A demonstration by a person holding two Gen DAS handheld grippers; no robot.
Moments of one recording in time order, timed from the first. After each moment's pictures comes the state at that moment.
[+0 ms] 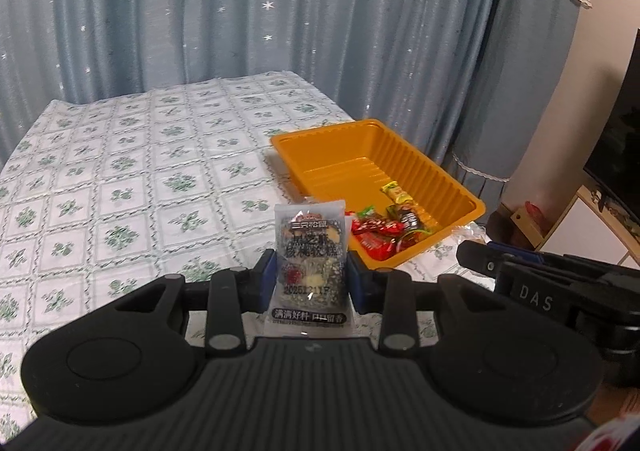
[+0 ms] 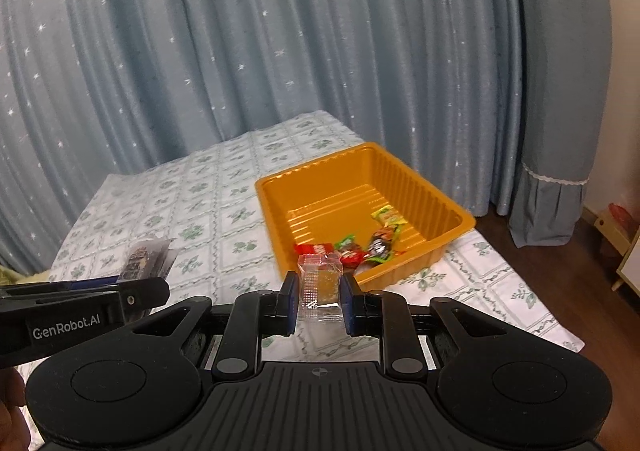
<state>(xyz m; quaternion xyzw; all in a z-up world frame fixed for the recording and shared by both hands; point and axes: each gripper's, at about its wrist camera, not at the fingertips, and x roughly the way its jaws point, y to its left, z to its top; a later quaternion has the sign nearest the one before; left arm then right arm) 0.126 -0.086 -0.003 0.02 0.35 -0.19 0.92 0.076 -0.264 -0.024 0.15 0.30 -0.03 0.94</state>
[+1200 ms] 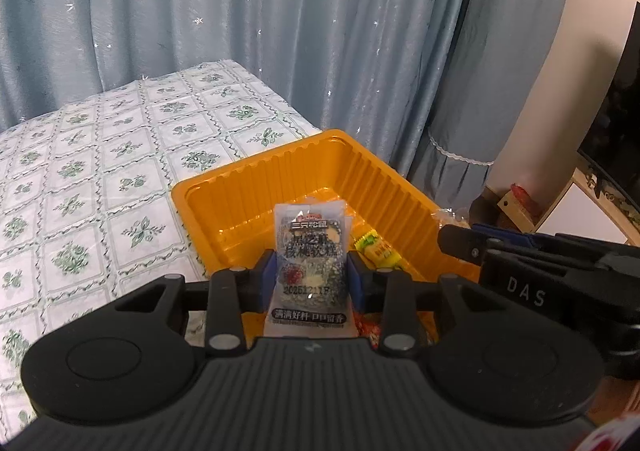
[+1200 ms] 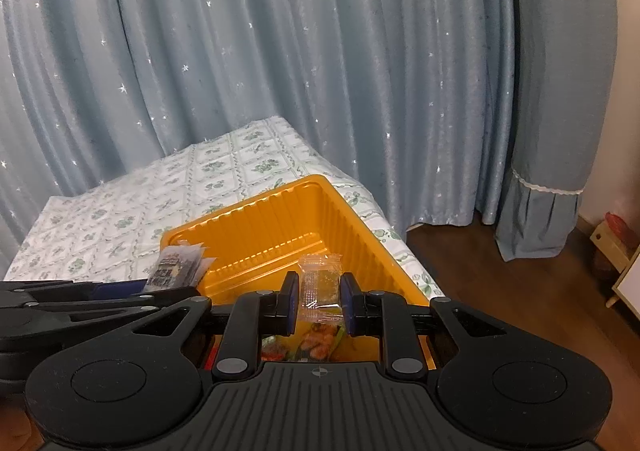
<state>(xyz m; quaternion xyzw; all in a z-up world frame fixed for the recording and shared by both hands) 0.288 -0.192 -0.053 0.04 0.38 -0.25 0.89 0.223 -0.352 -0.059 0.14 0.31 -0.05 0.94</state>
